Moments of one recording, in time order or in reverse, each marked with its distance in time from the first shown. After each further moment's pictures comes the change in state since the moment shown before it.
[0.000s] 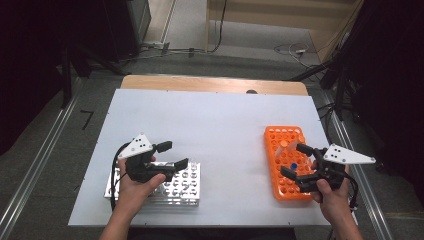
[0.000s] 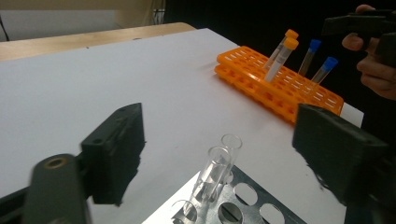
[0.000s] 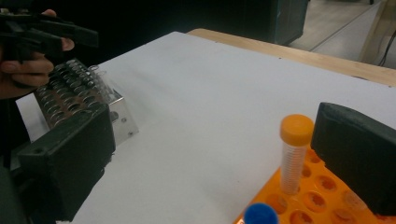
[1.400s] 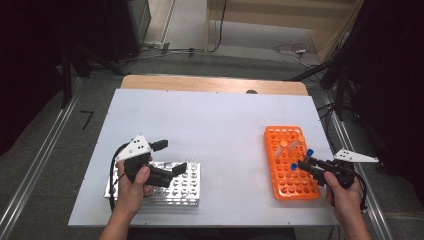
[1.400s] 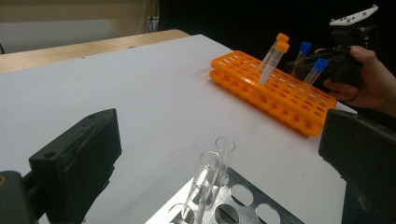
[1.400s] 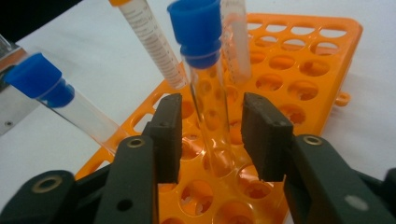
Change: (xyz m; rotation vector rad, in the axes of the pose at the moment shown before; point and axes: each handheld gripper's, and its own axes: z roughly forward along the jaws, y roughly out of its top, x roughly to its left) left arm 0.000 0.000 -0.004 -0.025 -0.015 0.023; right arm -0.076 -0.065 -0.012 0.155 -0.105 0.195
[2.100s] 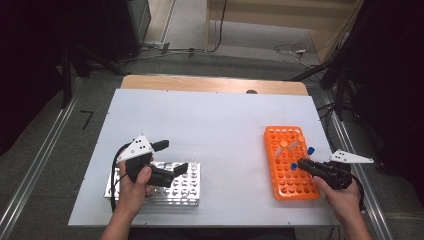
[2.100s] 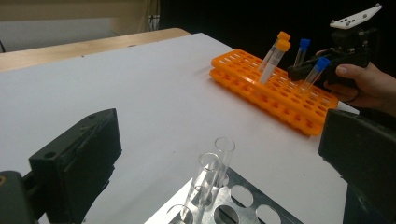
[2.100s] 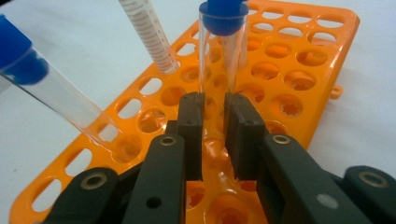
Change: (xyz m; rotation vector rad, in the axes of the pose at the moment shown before) left arm -0.002 0.000 0.003 0.007 0.005 0.002; right arm 0.004 -0.002 0.005 0.033 -0.059 -0.054
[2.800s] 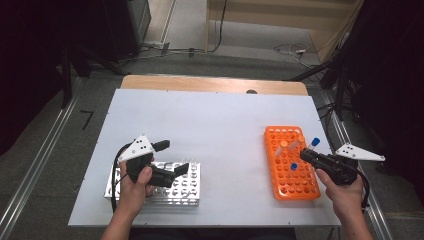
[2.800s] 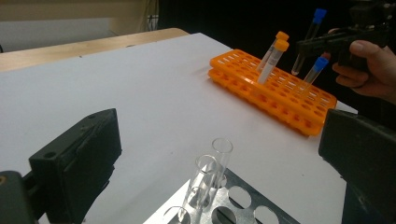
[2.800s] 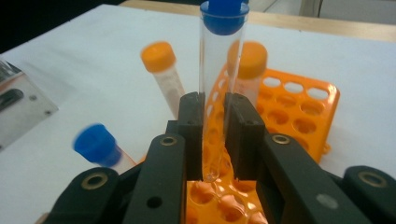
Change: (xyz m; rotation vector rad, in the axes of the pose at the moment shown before) left arm -0.002 0.000 0.001 0.000 -0.004 0.001; right arm 0.023 0.033 -0.019 -0.120 -0.024 -0.029
